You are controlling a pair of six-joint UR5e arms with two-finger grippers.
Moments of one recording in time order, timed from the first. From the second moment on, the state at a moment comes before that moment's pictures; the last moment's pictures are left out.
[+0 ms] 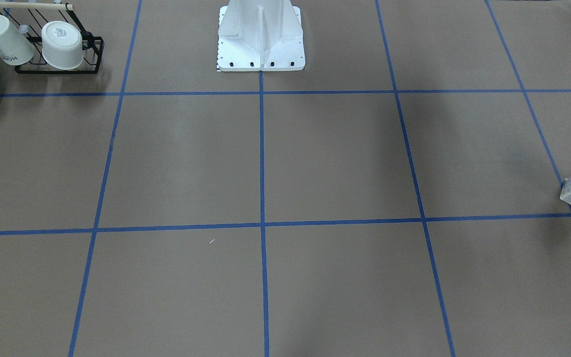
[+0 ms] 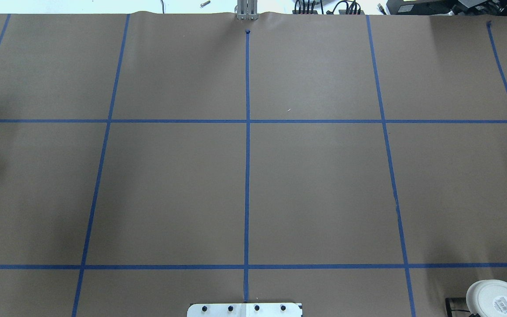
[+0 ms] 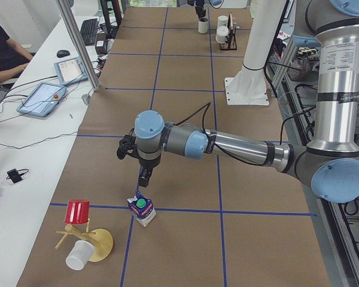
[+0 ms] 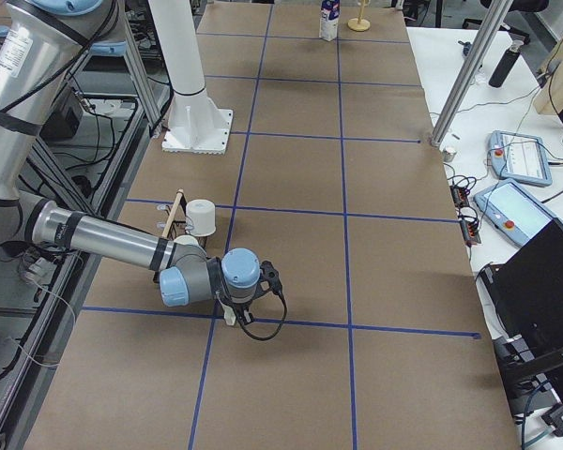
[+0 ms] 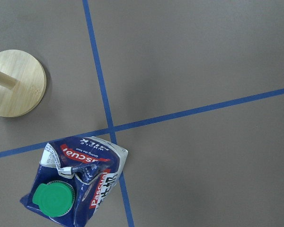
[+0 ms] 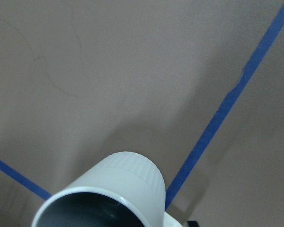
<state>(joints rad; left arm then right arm) -1.53 -1.54 -1.78 -1.63 -2.38 0.02 1.29 -2.02 1.68 -1.08 2.44 -0.20</state>
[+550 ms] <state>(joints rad) -1.53 -1.54 -1.78 -1.63 -2.38 0.02 1.33 -1.99 1.67 -1.10 2.53 -0.18</state>
